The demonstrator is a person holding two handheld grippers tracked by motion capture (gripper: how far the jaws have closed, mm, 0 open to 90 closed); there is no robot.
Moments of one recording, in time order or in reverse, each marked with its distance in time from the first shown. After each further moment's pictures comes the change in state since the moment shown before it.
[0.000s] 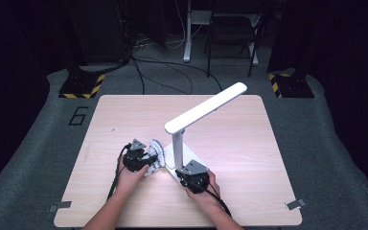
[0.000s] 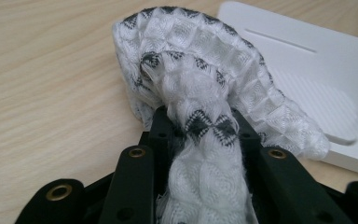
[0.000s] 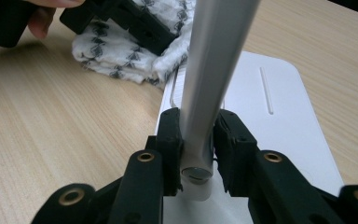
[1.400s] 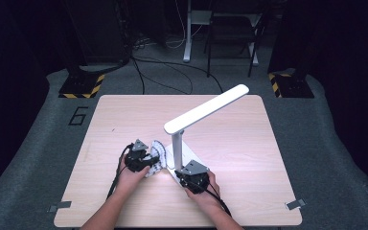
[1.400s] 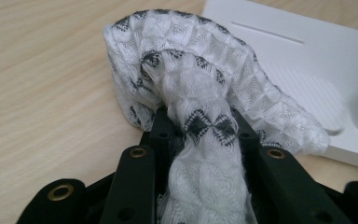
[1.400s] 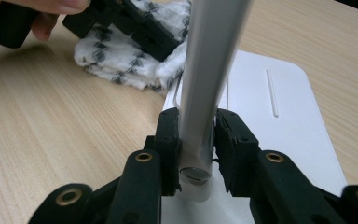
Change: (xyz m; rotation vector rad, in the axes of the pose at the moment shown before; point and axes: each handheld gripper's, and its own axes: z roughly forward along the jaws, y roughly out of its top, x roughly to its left) left arm -0.001 0.002 0.003 0.000 -0.023 0.052; right arm 0.000 0.000 0.001 -0.004 0.014 0.006
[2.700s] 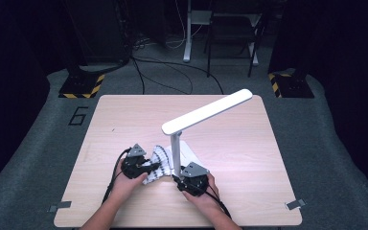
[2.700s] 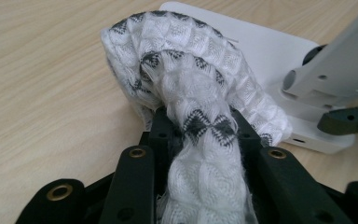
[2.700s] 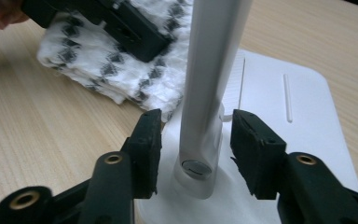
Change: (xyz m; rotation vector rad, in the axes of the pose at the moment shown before) left arm -0.018 -0.008 -0.040 -0.005 -0.133 0.065; right arm 0.004 -0.004 -0.002 -0.023 0.021 -0.009
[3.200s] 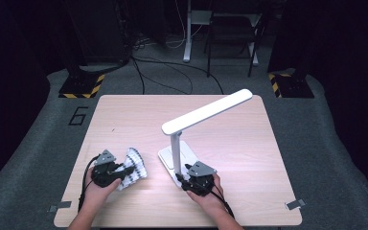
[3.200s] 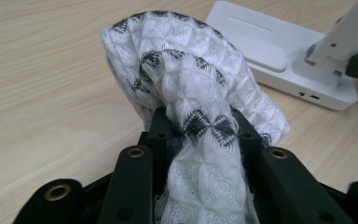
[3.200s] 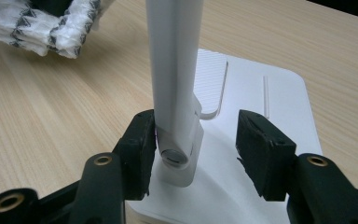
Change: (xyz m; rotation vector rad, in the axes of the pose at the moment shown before) left arm 0.029 -0.040 -0.069 -0.061 0.106 -0.088; right arm -0.009 -0.003 -0.011 -0.030 -0.006 0.037
